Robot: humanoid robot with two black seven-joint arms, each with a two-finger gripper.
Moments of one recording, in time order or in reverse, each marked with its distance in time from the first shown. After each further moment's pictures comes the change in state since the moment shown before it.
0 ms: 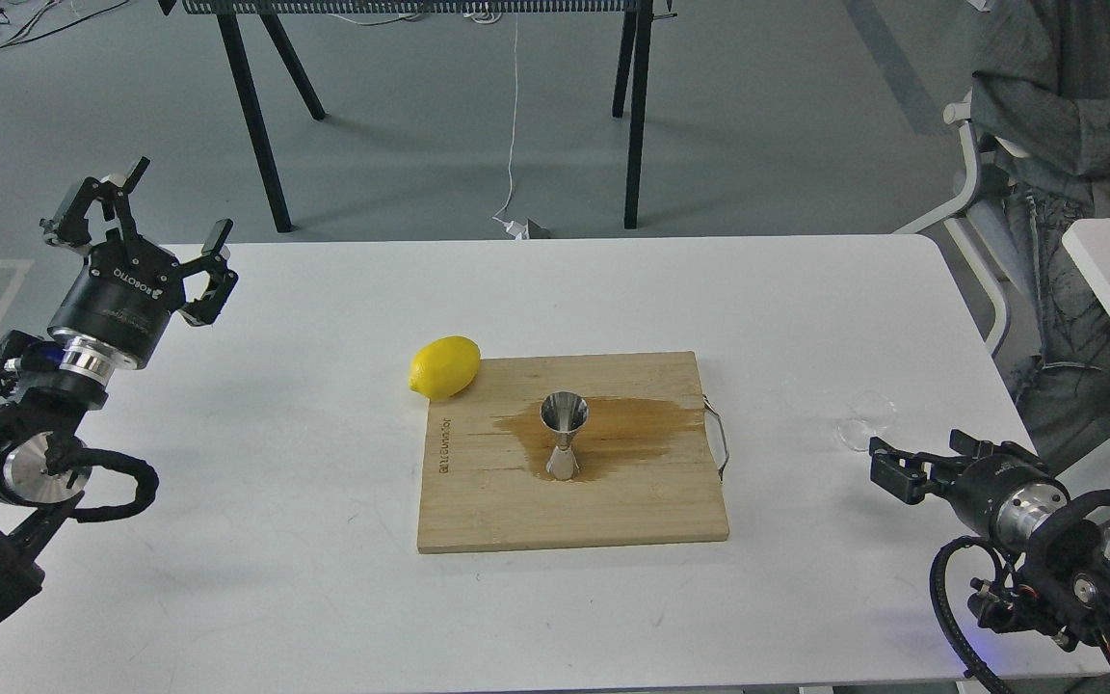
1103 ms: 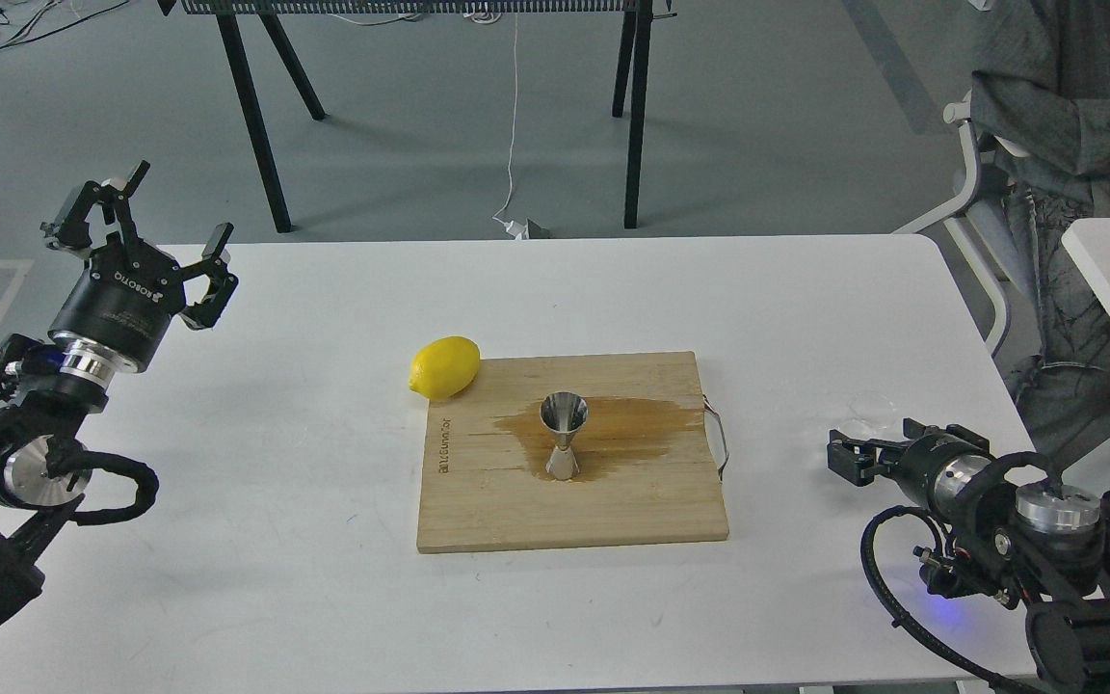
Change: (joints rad) left arm 0.006 -0.001 0.000 0.010 0.000 0.000 0.000; right arm 0.187 0.094 -0.082 -0.220 -0.119 -0.002 0.005
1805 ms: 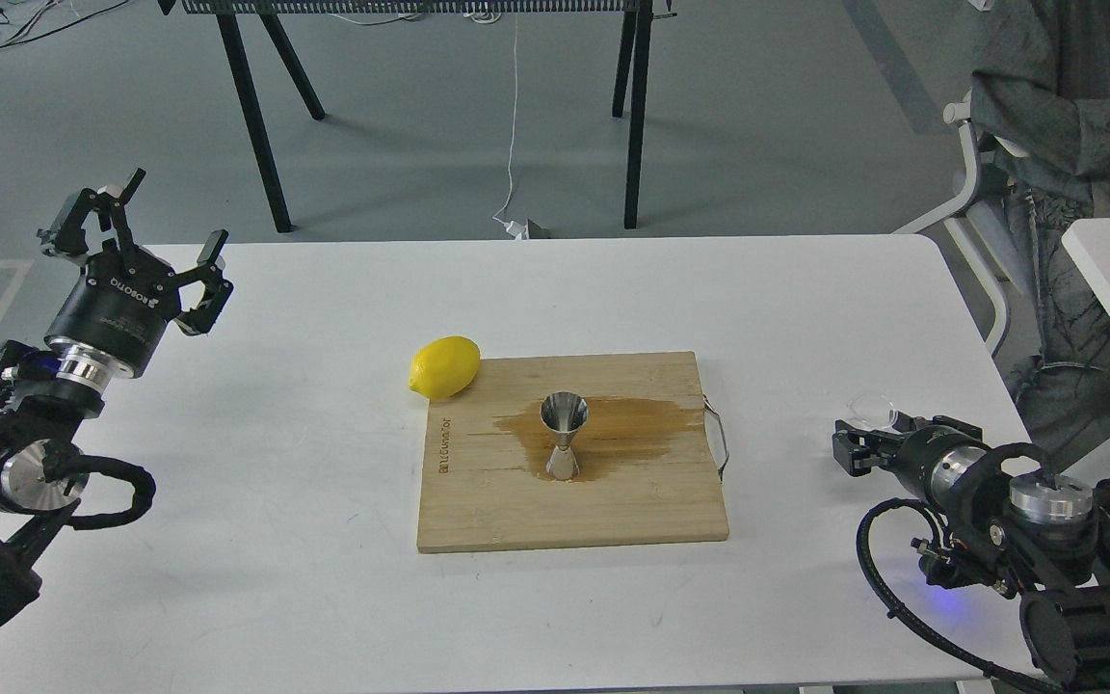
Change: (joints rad) left arm 0.003 0.000 0.000 0.011 0.000 0.000 0.000; right arm 0.027 0.004 -0.010 -0.032 -0.024 0.012 0.001
